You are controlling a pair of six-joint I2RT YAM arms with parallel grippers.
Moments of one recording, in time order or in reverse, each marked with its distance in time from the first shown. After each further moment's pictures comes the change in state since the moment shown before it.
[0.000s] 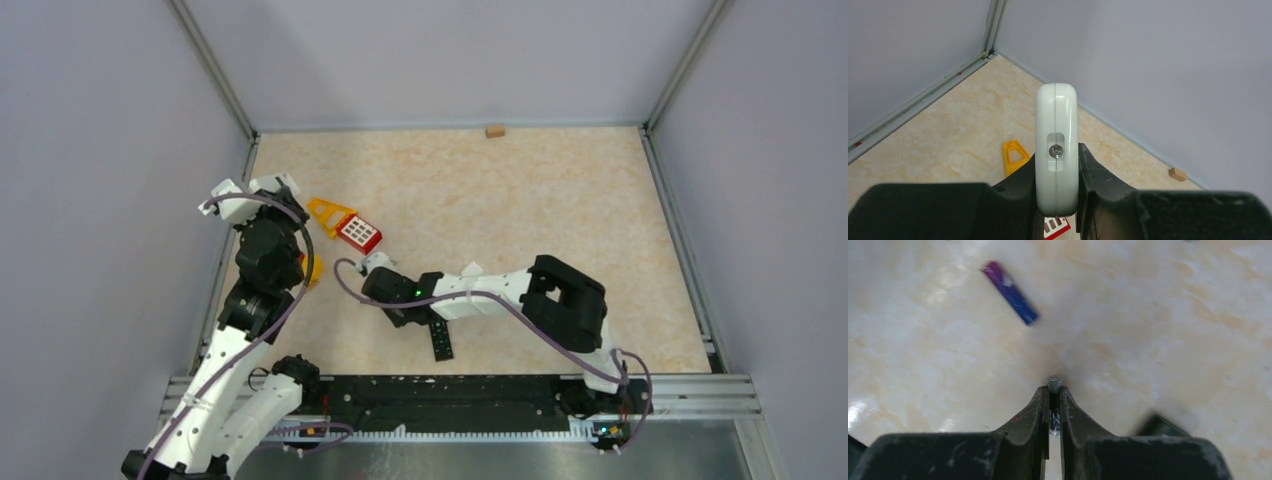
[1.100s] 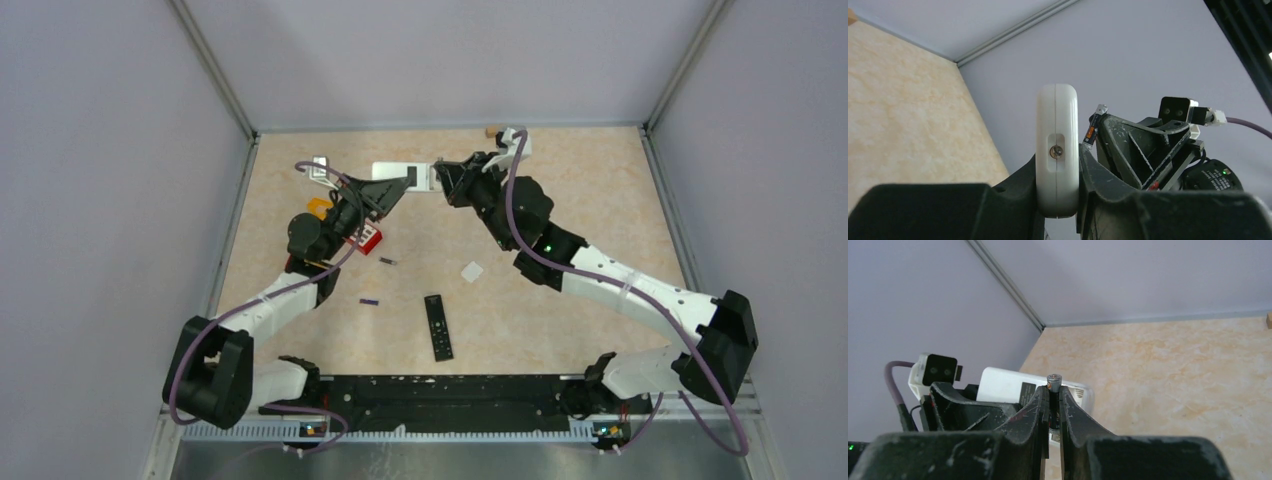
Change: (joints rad) left arm 0.002 0.513 -0.221 1.052 1.096 -0.822; right arm -0.348 -0.748 -0.302 0.626 0.136 0.090
